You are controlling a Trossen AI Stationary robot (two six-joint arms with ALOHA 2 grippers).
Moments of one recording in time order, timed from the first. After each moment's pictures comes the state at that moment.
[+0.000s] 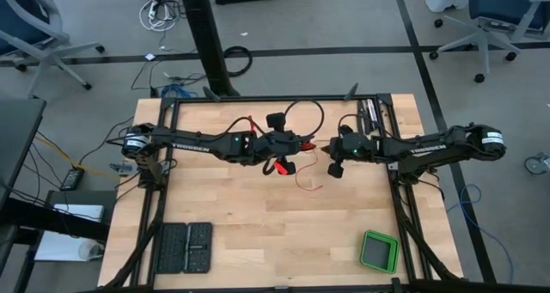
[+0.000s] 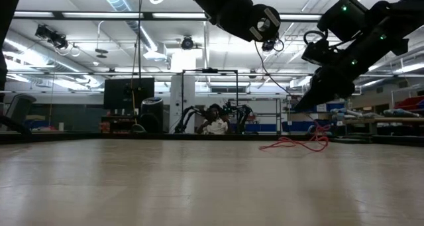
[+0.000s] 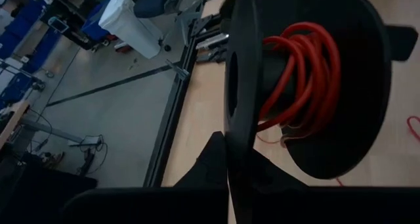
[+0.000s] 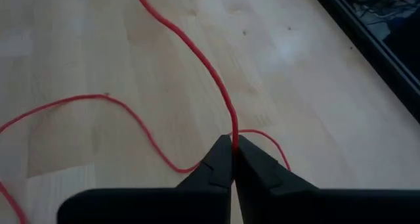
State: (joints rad) left arm -0.02 1.78 1.50 -0.27 -0.57 0.33; right arm -0.17 1.08 0.37 0.05 0.26 -0.05
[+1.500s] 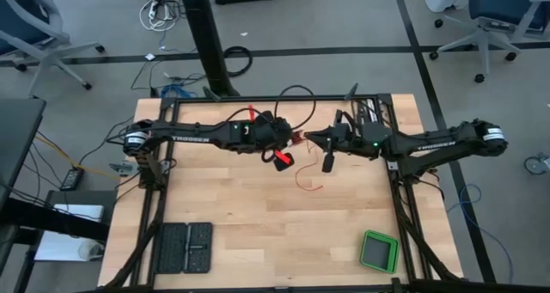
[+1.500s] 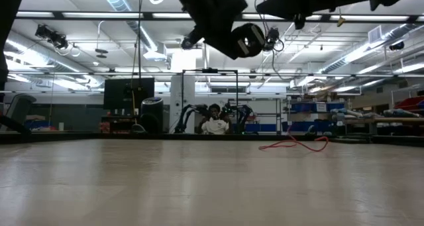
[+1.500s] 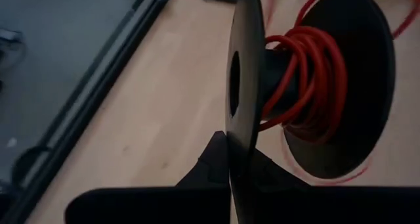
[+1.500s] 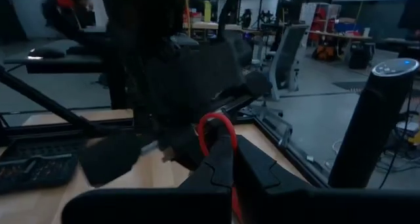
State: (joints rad) left arm 0.07 1.78 1.55 -0.54 -0.38 -0.14; right arm -0.02 1.05 0.63 0.41 0.28 -0.05
